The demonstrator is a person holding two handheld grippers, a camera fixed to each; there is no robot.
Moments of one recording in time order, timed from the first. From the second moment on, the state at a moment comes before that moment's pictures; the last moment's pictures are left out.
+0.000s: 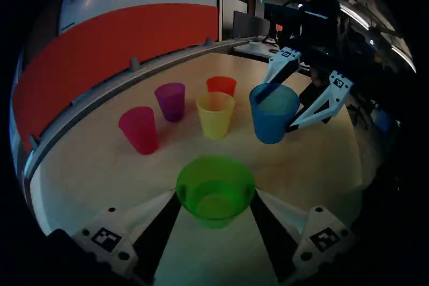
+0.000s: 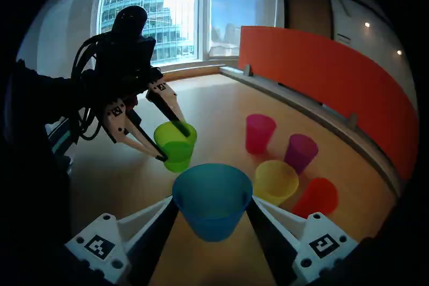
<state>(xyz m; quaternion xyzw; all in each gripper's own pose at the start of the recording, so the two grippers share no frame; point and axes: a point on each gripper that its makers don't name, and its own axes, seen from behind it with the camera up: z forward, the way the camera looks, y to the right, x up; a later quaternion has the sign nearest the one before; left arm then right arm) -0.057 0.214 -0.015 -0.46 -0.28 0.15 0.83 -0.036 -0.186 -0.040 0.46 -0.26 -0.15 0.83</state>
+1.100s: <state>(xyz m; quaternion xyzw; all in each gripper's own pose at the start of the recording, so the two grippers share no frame) -0.081 0.207 -0.017 -0.46 -0.30 0.14 0.82 -0.059 -0.193 -0.035 0.46 -0.27 -0.17 0.83</state>
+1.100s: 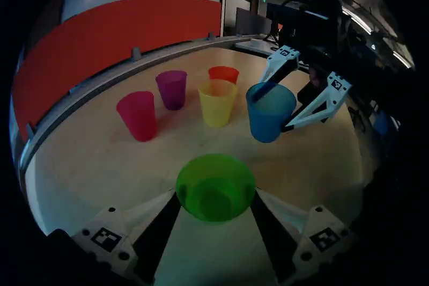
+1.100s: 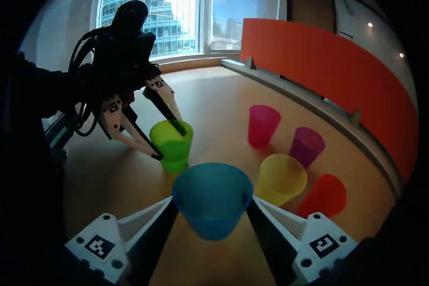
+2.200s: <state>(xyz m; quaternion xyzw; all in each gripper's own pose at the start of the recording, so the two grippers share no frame) -0.079 0.198 -0.020 -0.46 -0.31 0.14 0.82 -0.080 -0.201 -0.035 0.46 -0.27 -0.16 0.83</state>
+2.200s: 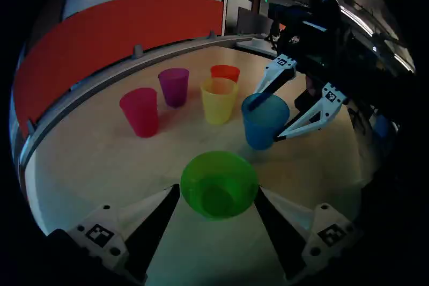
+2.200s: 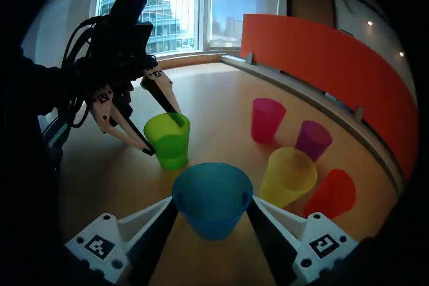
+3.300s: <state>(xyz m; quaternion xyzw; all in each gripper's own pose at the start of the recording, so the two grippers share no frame) -0.083 0.194 -0.033 -0.45 -0.31 0.16 0.82 -0.102 -0.182 -0.045 0.44 -0.29 -0.17 0.83</state>
